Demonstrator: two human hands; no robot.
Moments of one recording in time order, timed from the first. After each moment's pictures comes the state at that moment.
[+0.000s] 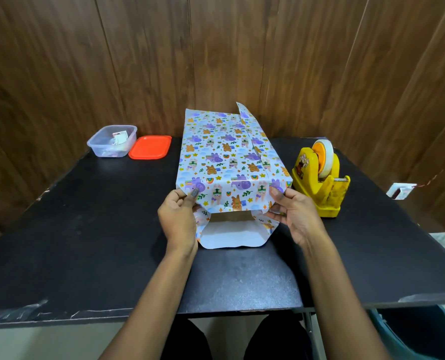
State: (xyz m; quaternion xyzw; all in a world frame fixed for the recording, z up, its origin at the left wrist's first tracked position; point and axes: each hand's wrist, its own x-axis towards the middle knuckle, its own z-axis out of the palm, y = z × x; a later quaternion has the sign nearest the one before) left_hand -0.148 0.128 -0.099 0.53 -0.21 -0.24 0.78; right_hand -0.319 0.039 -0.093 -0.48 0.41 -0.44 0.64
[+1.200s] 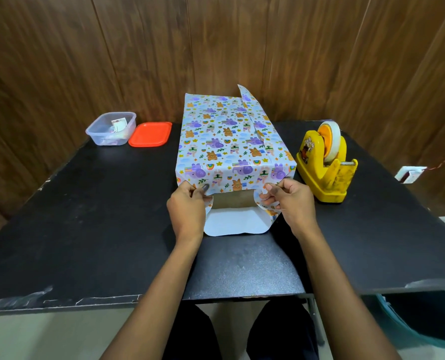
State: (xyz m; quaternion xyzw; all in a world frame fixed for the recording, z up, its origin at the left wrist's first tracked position) left_hand -0.146 0.116 -0.119 0.71 -0.28 -0.15 0.63; right_hand -0.310 0.039 -0.114 -0.60 0.46 -0.45 0.47
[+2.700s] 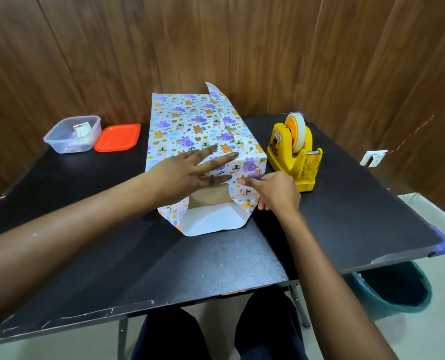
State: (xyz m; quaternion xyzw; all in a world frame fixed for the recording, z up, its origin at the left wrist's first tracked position) left_hand -0.123 0.086 -0.045 0.44 -0.84 0.25 -0.19; right_hand -0.325 0.025 -0.100 -0.66 0.63 -0.27 0.30
